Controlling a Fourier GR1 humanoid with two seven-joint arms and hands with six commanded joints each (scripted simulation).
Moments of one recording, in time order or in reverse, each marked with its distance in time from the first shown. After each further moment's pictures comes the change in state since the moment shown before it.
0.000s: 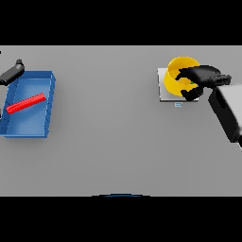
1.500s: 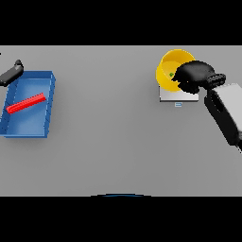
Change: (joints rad) left arm 0.008 0.006 0.004 0.005 0.004 -0.002 -0.025; right arm 0.033 -0.008 0.006 -0.162 0.015 -0.054 0.006
